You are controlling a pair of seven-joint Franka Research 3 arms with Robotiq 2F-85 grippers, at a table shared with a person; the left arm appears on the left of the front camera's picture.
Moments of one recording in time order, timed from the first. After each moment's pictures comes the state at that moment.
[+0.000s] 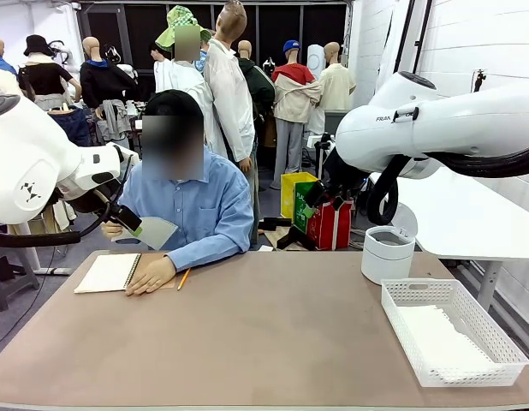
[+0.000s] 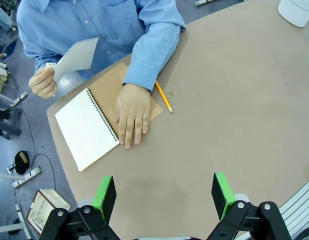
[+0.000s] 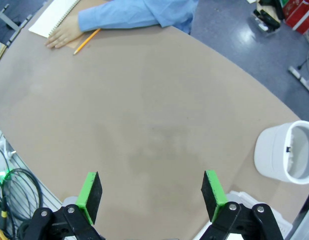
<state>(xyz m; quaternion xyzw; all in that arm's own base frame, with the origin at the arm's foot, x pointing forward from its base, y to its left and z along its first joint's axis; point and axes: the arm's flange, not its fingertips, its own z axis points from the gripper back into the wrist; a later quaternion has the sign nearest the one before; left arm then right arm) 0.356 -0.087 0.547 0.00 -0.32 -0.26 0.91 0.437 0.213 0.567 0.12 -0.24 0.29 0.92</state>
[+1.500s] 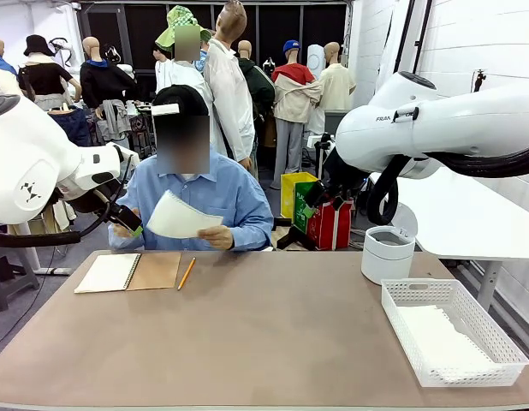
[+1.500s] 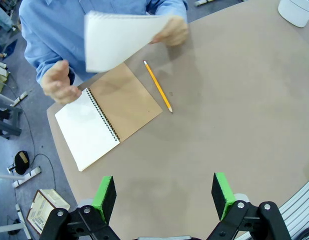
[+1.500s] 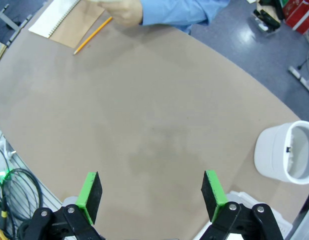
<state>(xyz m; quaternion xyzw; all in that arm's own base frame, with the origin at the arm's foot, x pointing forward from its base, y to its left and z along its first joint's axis) 0.356 -0.087 0.547 0.00 -0.32 -0.26 0.91 0.437 0.213 0.567 0.12 -0.24 0.29 0.92</state>
